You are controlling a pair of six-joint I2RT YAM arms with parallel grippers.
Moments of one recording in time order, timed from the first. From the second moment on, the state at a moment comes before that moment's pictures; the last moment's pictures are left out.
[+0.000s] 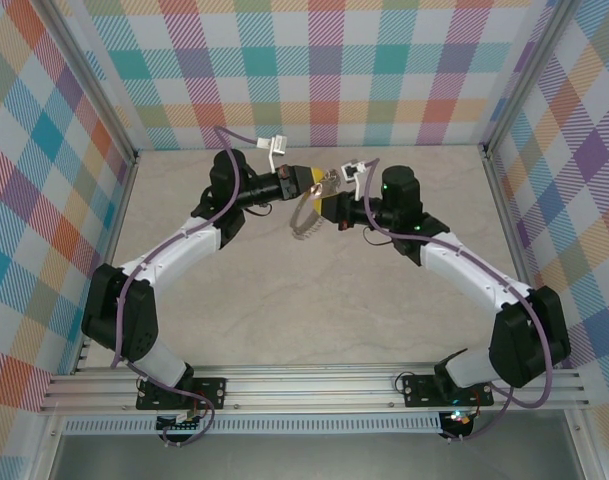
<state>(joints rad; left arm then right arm) -0.46 1.58 1.21 0.39 0.77 -0.86 0.51 1.42 1.07 0.08 -0.68 0.46</state>
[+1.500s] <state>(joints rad) -0.47 1.56 1.15 0.44 0.74 -0.87 0.38 1.40 1.03 0.34 -0.72 0.88</state>
